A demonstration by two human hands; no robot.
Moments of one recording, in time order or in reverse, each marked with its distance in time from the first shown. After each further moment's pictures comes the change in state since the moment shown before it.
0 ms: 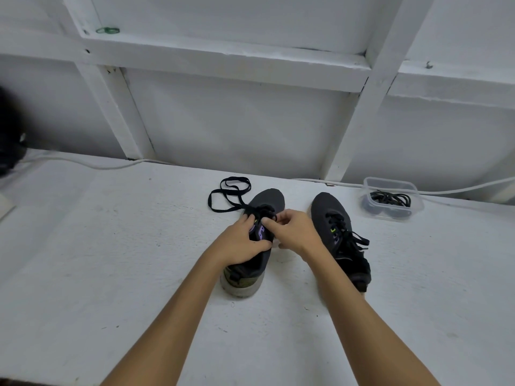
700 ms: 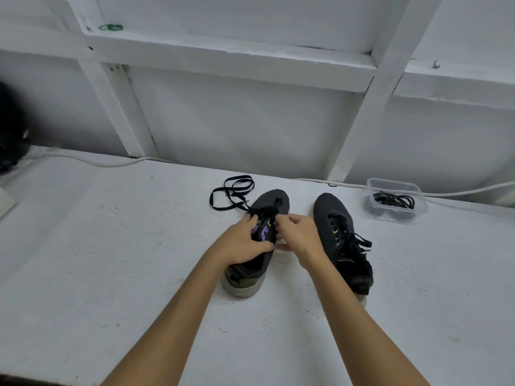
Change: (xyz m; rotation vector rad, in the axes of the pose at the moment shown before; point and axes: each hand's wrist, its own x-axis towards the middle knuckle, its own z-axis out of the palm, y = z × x) left_hand 0.000 0.003 -0.001 -0.007 -0.024 -0.013; right_hand -0.009 -0.001 0.004 0.285 0.054 0.141
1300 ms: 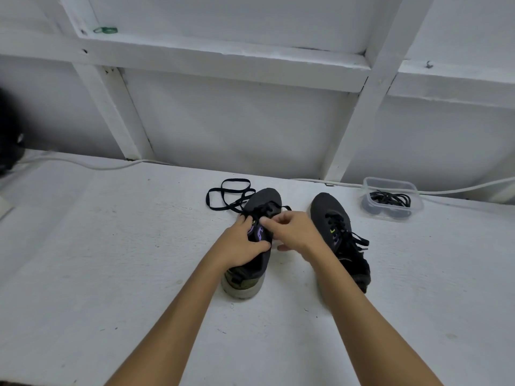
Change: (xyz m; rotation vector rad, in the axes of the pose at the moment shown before) left_hand -0.002 -0.002 0.004 -0.024 0.055 -0.035; right_hand 0.002 -0.011 -0.008 -0.228 -0.113 -0.075
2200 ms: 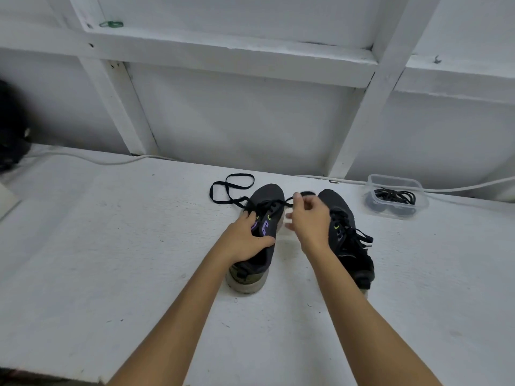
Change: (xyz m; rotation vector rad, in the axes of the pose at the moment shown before) left_hand -0.001 -0.001 0.000 -0.034 -0.008 -0.050; right_hand 0.009 0.005 0.007 0.301 0.409 -0.099
